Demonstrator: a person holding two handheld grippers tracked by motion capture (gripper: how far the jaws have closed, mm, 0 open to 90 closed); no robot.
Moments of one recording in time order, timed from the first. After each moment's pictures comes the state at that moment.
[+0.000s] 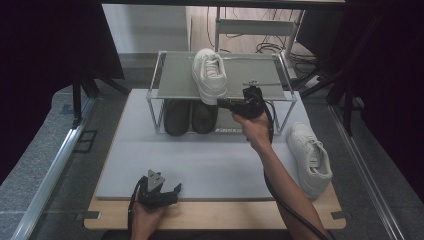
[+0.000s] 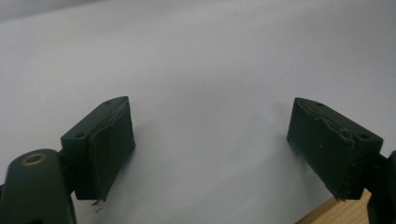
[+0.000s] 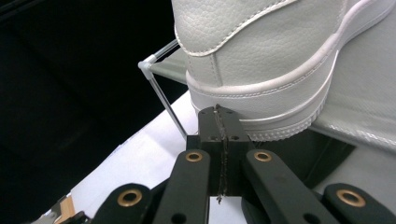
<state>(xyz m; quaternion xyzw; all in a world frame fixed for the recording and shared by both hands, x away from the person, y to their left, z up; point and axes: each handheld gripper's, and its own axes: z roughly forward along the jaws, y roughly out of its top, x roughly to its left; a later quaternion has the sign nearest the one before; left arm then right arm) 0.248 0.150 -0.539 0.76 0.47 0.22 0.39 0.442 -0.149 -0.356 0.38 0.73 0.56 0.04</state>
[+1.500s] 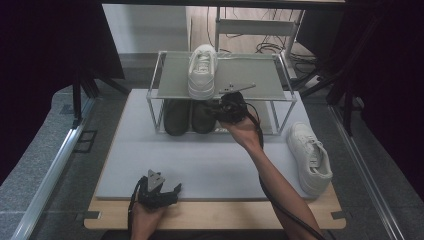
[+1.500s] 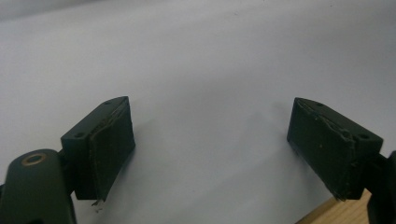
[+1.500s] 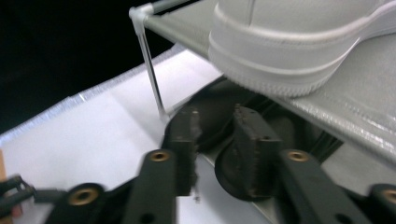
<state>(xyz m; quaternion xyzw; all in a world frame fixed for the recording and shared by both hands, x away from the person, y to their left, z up) 0.248 0.150 -0.539 0.76 0.47 0.23 0.39 0.427 -0.107 -0.359 0.30 0.81 0.47 0.14</state>
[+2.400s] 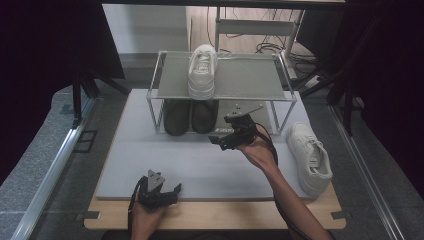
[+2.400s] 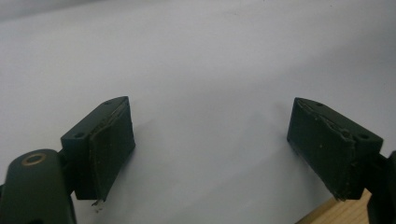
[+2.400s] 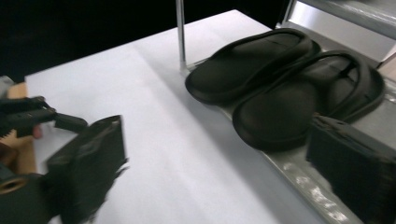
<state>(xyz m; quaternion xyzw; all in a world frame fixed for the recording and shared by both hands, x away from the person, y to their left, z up) 0.247 0.150 -0.539 0.76 0.47 0.23 0.38 0.393 -0.138 -0.396 0.25 0.84 0.46 0.13</state>
